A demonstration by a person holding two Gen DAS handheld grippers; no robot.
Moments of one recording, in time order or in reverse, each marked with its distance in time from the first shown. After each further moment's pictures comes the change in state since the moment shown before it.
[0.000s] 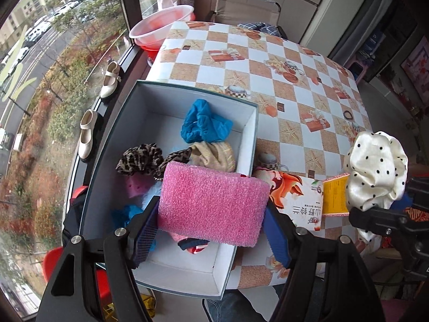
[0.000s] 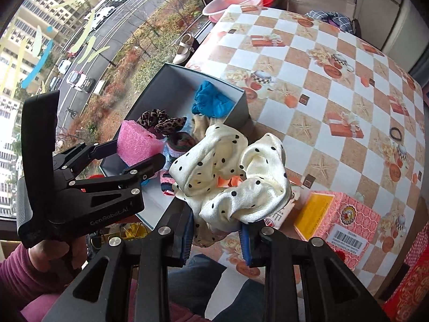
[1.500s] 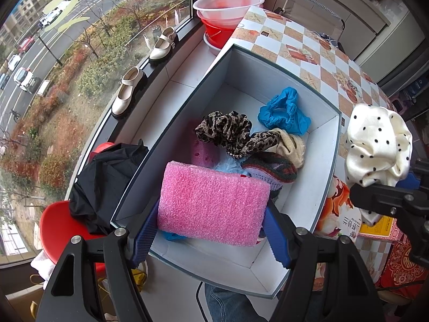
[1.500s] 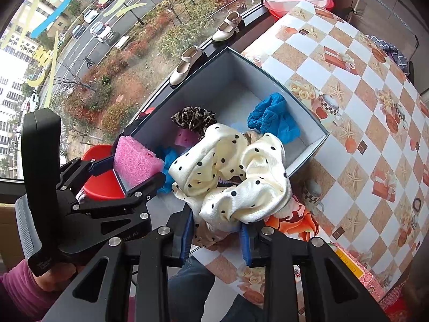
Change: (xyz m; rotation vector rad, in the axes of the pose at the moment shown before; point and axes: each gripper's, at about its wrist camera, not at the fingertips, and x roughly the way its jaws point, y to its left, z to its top) left arm 0.021 0.084 -0.027 -0.254 0.064 0.096; right arm 0.069 0.083 0.062 -0.243 0.132 0.009
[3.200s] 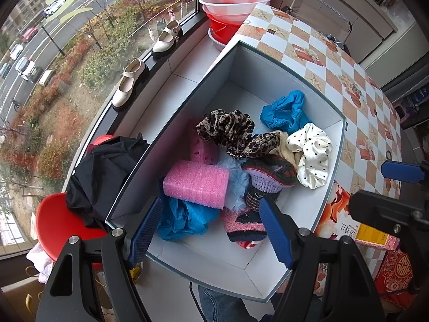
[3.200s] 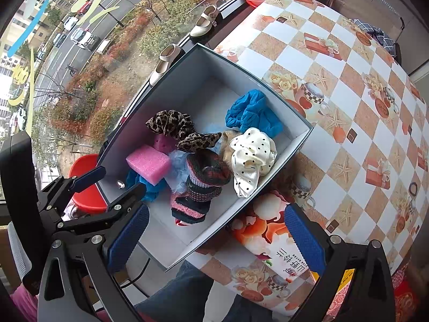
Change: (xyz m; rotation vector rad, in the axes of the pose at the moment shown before) left arm 0.008 0.000 0.003 -0.054 0.026 -0.005; right arm 0.008 -0.019 0.011 0.100 0.036 -0.048
